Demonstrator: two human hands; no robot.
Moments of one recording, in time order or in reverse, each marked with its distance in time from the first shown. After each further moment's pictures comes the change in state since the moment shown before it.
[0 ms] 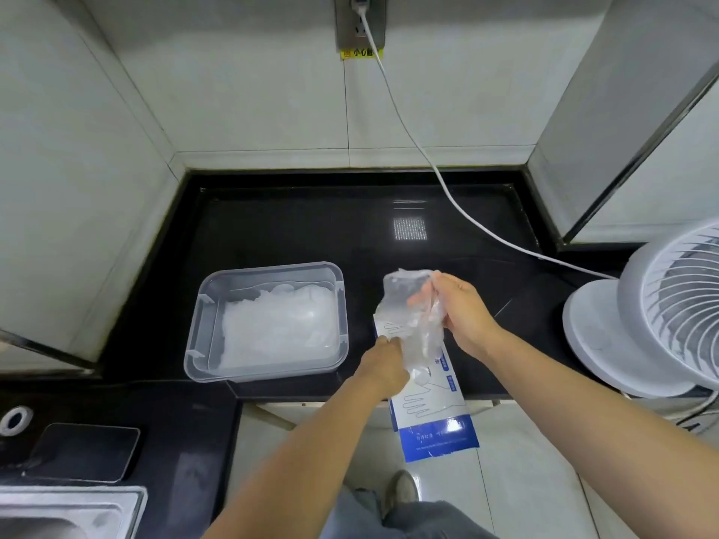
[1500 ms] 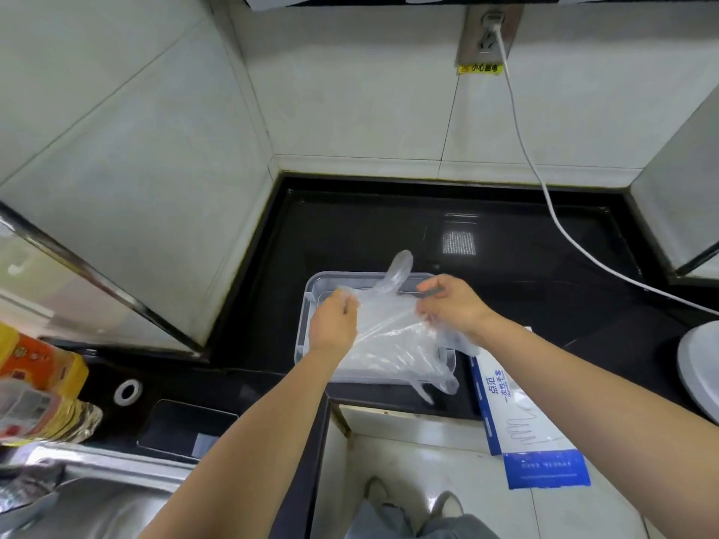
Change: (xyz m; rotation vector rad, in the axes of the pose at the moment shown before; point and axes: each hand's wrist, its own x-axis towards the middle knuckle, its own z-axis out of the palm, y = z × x) left_hand -0.044 -0.171 -0.126 -0.338 0.600 -0.270; right_hand 0.032 -0.039 0.154 -0.279 -0.166 0.110
